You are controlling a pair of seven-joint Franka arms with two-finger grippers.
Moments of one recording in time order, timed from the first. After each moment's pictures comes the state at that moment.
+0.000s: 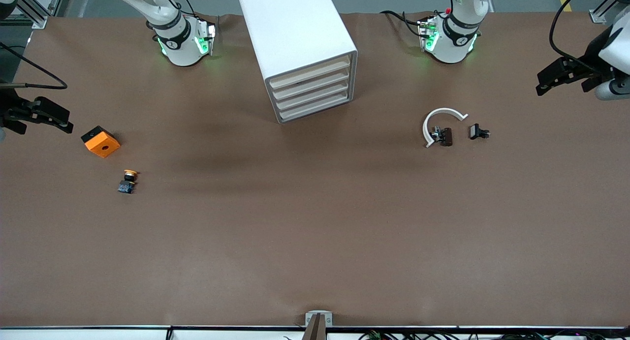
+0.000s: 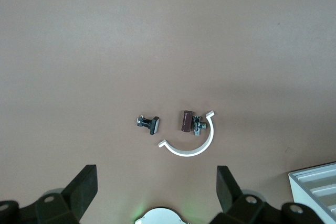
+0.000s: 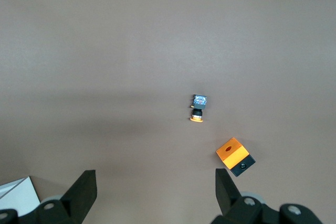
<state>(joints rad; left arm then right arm) 0.13 -0.13 -0.17 -1.66 0.01 1.48 -0.10 0.00 0.08 -0.01 -1.44 -0.03 1.52 -0.04</state>
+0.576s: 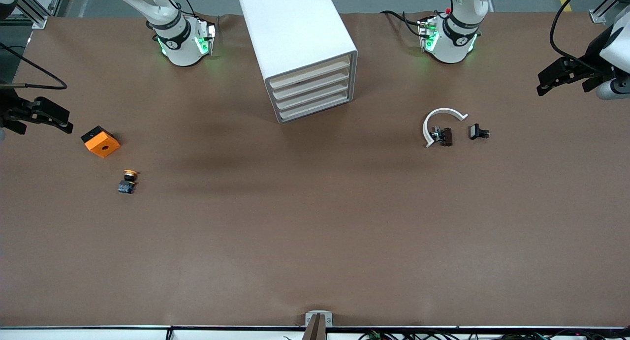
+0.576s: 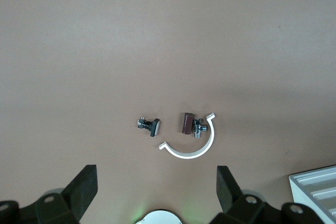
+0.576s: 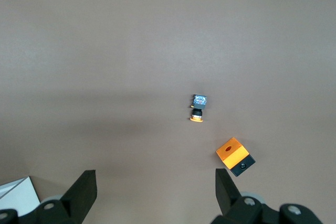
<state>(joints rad) 0.13 -0.12 -0.17 -1.66 0.01 1.49 -0.10 0.00 0.08 -0.01 -1.44 -0.03 1.52 -0.04</state>
